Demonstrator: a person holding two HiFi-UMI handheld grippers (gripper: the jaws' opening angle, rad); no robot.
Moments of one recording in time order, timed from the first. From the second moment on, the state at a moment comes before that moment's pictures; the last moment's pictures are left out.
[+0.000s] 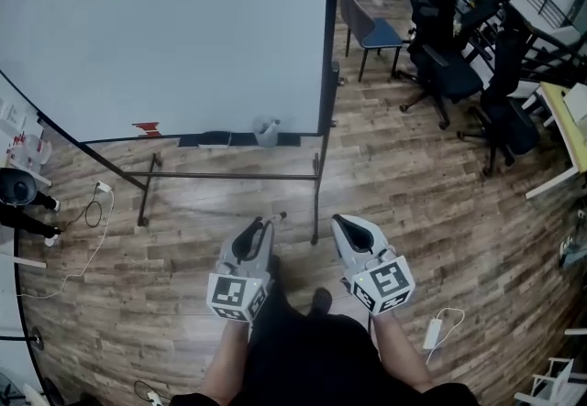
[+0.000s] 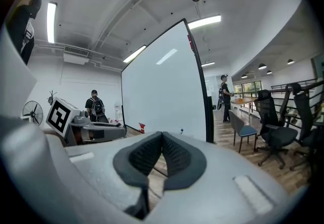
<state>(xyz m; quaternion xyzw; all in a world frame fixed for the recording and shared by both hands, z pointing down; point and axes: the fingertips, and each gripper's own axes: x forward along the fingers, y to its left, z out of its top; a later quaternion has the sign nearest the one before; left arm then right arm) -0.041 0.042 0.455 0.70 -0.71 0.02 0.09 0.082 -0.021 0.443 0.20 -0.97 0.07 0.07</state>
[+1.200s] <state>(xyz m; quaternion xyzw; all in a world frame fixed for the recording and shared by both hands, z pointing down) -0.215 -0.115 0.451 0.80 -0.59 0.04 0.08 -0.067 -0.103 0.446 0.36 -0.93 0.10 0.07</state>
